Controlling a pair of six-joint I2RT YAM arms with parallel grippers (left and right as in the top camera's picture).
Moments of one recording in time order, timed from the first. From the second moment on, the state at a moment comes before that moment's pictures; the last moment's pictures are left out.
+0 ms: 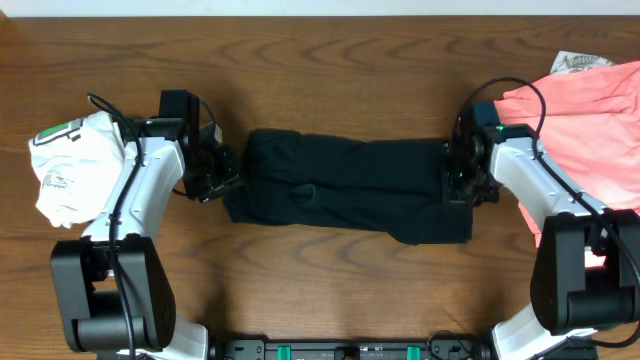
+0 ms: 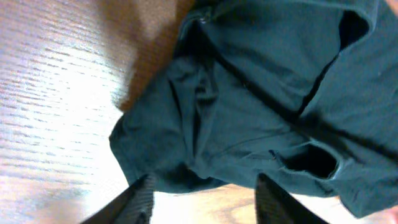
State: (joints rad) left arm 0.02 1.69 1.17 -0.96 0.33 -0.34; right arm 0.10 1.77 1.09 -0.91 -0.05 0.15
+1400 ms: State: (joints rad) left arm -0.09 1.69 1.17 -0.97 0.28 -0.35; right arm 0.13 1.77 1.10 -1.04 -0.25 0.04
